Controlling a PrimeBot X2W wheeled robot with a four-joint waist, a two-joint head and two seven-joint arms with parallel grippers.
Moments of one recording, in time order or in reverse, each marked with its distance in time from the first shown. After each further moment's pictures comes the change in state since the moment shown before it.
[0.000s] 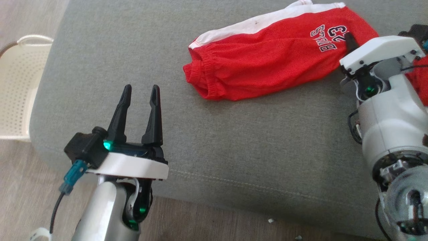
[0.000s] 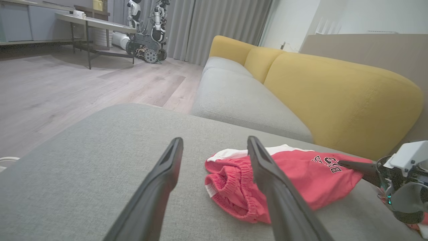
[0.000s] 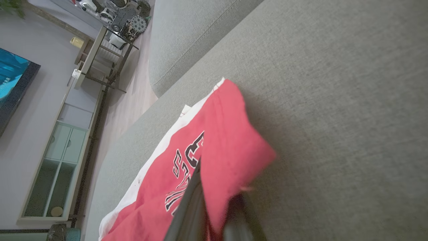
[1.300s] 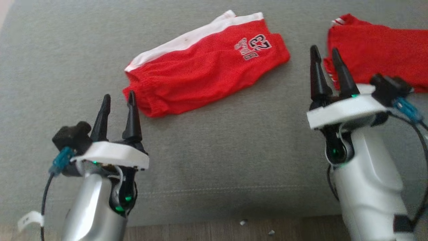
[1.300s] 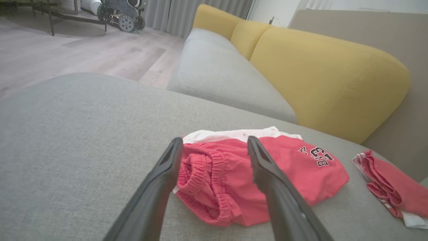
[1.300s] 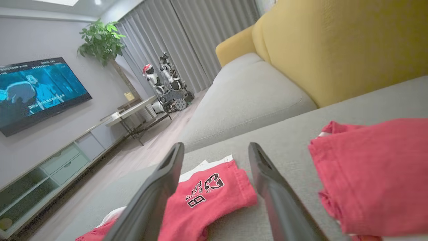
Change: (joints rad) left arm -0.076 0.003 0.096 0.250 -0.053 0.003 0.004; right arm 0.549 0.005 0.759 -0.714 0.339 0.000 -0.333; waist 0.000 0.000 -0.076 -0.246
